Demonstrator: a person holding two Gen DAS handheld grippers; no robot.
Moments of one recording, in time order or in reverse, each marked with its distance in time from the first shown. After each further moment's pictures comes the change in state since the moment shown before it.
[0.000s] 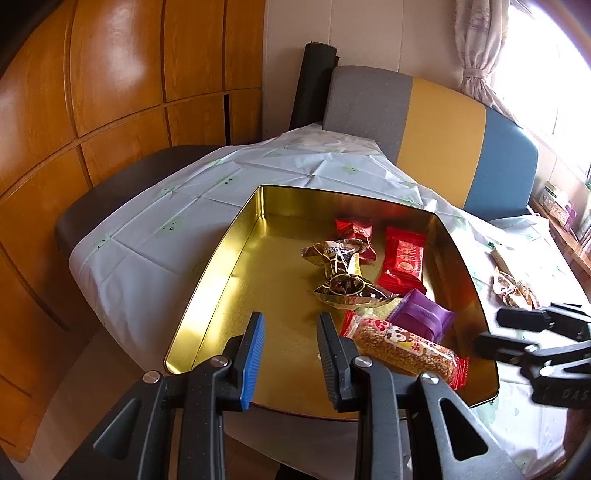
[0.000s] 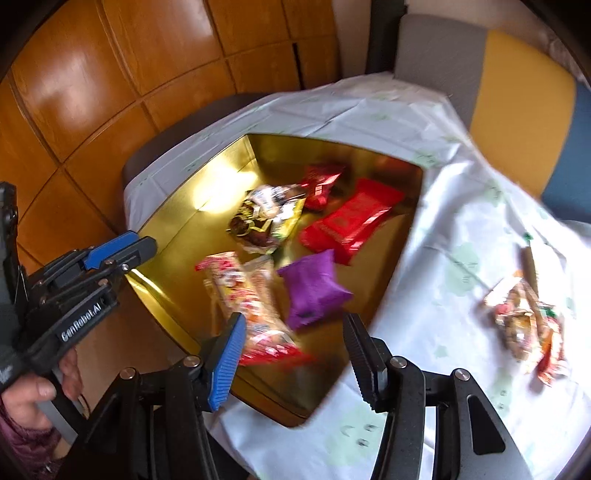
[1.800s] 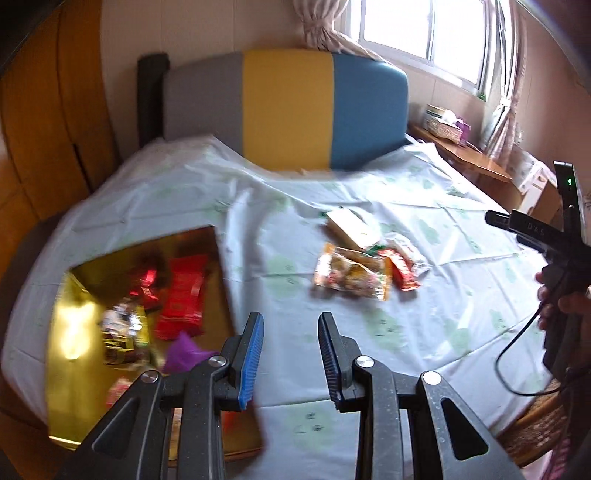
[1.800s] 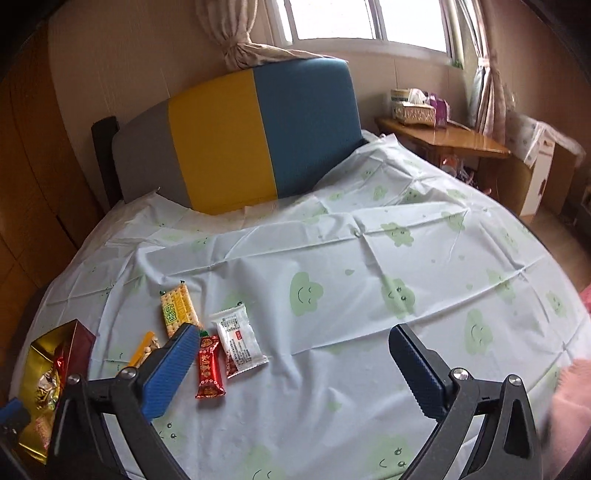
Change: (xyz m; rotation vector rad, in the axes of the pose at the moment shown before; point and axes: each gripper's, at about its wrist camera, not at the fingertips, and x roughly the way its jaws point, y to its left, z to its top) left arm -0.016 -0.215 0.031 0.368 0.117 -0.359; right arm -0.156 -0.293 -0.104 0.739 -0.316 -0.528
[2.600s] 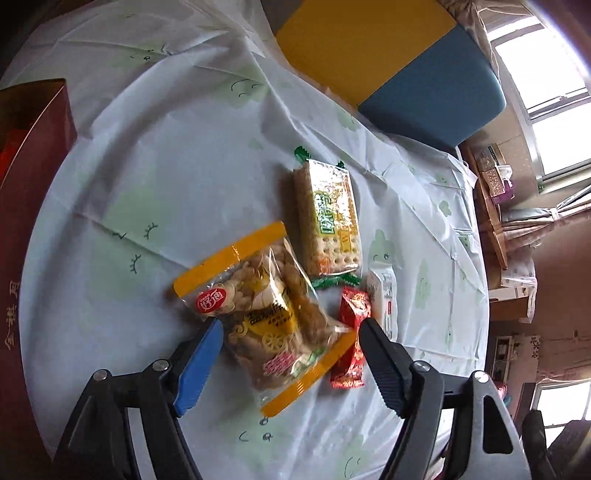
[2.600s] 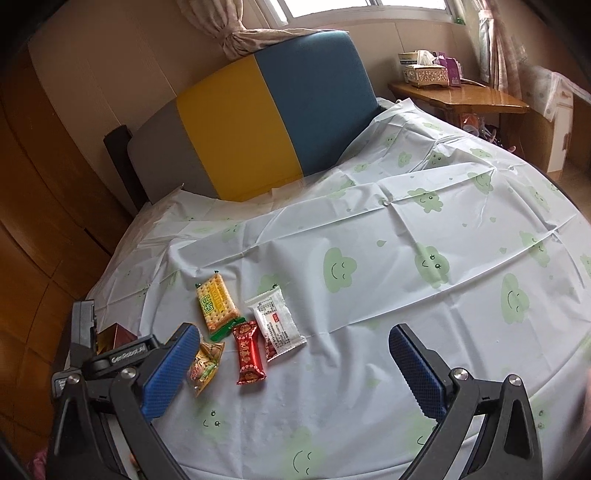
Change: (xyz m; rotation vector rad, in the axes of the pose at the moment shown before) left arm 0.184 -0.023 0.057 -0.562 0.344 -0.209; right arm -0.002 -0.003 -0.002 0.082 0.073 0.162
